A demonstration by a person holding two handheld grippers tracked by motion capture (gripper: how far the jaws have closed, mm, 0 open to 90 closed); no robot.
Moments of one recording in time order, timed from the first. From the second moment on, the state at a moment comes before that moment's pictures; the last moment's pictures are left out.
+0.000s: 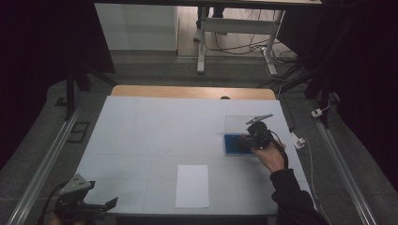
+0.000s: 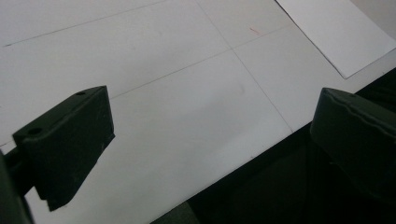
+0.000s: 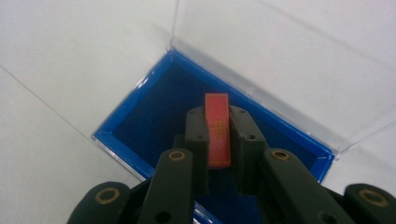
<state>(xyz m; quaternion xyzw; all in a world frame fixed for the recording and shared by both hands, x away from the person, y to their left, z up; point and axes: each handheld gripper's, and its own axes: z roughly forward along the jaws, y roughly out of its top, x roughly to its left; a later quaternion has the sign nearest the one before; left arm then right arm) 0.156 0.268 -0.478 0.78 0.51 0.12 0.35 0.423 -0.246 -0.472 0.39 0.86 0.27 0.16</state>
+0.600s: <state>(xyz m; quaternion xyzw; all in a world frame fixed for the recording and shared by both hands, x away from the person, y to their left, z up) 0.155 0.267 -0.478 0.78 0.51 0.12 0.35 0.406 -0.243 -0.455 0.37 0.86 0.31 0.15</state>
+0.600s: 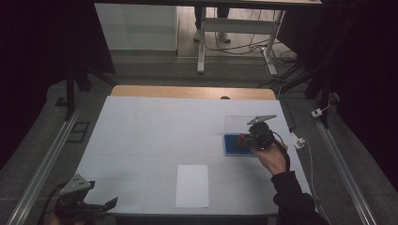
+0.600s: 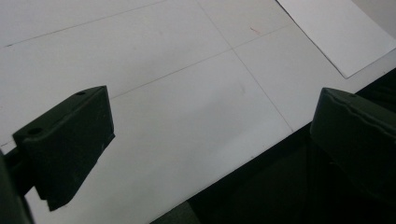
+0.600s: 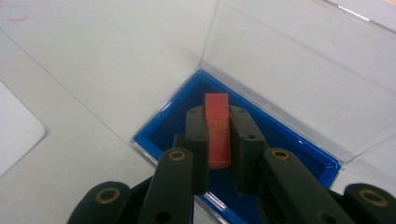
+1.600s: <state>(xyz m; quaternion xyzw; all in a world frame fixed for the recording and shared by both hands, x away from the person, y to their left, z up) 0.155 0.268 -0.478 0.78 0.51 0.12 0.35 0.420 -0.241 -0.469 0.39 0.86 0.29 0.14</state>
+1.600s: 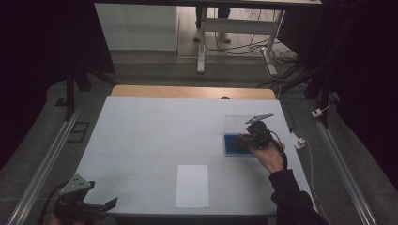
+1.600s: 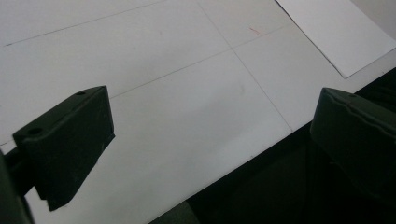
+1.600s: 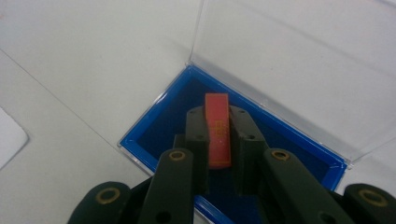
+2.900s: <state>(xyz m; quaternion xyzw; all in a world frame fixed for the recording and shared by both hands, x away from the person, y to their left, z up) 0.155 0.268 -0.478 0.78 0.51 0.12 0.35 0.413 -0.244 -0.468 0.40 0.85 0.30 0.17</state>
